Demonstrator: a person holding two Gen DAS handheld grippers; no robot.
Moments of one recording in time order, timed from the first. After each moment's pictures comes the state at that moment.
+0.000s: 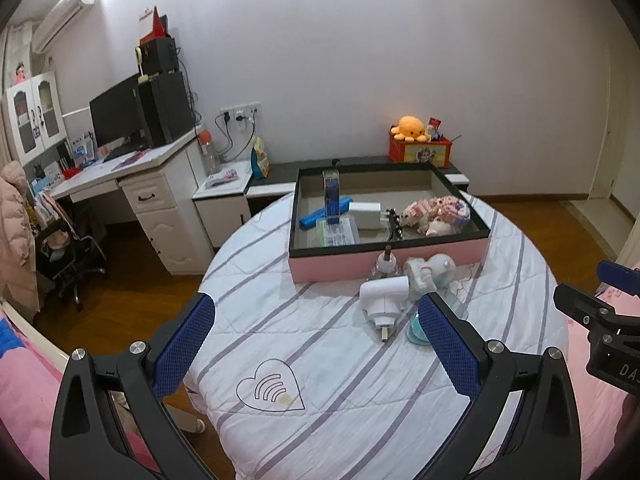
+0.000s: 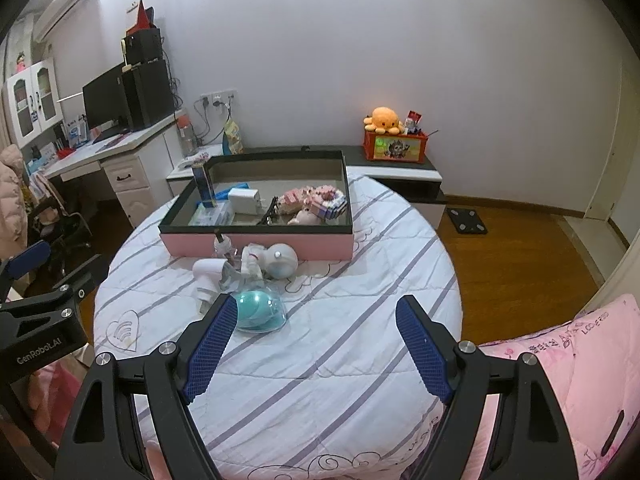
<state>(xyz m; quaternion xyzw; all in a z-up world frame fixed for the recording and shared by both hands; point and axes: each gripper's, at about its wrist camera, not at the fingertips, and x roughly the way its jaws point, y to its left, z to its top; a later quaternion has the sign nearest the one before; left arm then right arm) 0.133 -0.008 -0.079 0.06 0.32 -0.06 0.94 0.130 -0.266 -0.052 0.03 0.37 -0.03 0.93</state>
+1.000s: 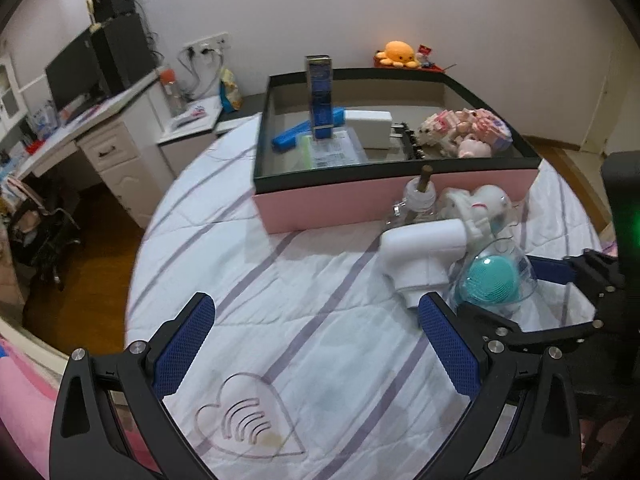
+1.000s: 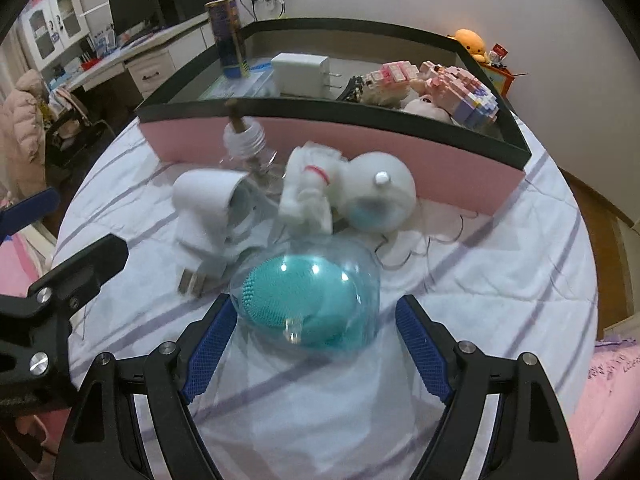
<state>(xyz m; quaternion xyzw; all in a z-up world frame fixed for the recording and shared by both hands) 0.221 -0.013 -0.165 0.08 0.43 -0.10 0.89 0.248 -0.222 -0.176 0.00 0.51 0.07 0.86</state>
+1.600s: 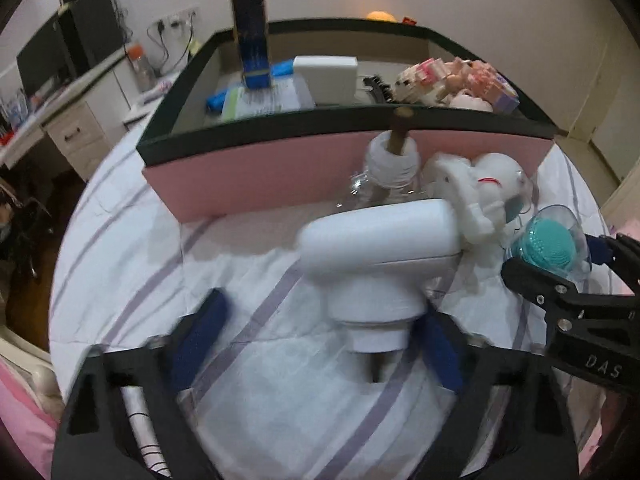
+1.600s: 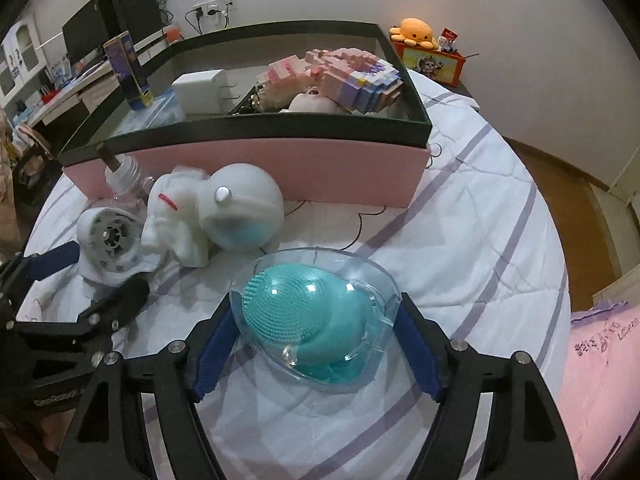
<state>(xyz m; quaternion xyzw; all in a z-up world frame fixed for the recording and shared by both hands) 0.250 -0.055 -0.211 0.08 0.47 -0.13 0.87 0.254 -0.266 -0.184 0.03 0.51 0.00 0.86</state>
